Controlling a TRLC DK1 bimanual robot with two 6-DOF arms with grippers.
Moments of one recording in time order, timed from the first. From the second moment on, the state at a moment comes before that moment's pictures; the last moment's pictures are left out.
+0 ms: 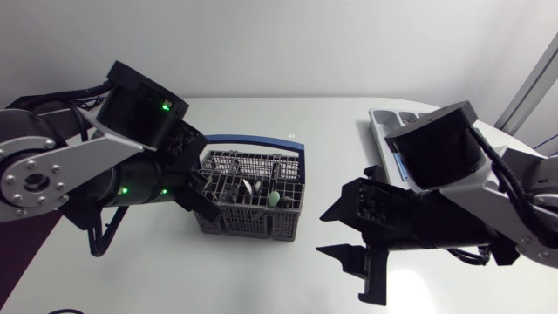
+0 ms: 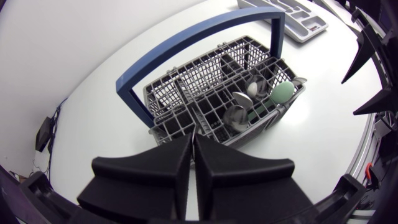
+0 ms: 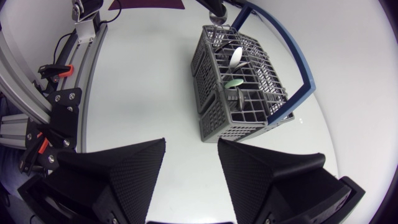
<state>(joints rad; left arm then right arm) -0.66 1.26 0.92 -0.55 -0.27 0.09 0.70 1.11 0.73 -0.50 -0.23 -0.63</state>
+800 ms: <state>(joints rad) -0.74 1.19 0.92 -0.58 -0.38 0.10 0.78 1.10 0.72 -0.48 -0.16 -0.61</state>
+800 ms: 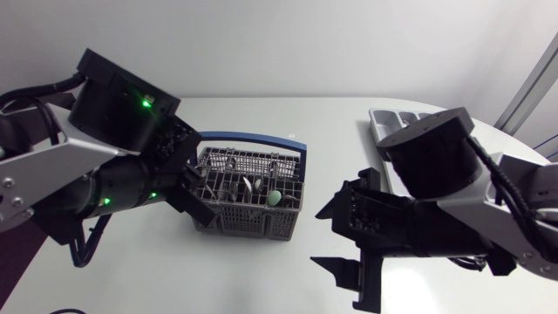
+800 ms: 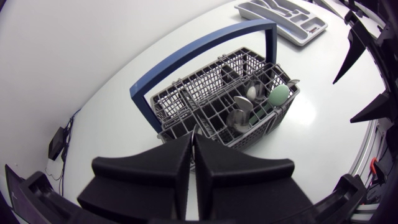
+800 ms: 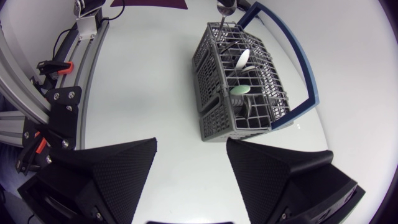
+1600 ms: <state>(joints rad) -0.81 1.19 0.89 -0.52 -0.52 0.11 0.82 1.10 0.72 -0.48 -0.14 -0.60</state>
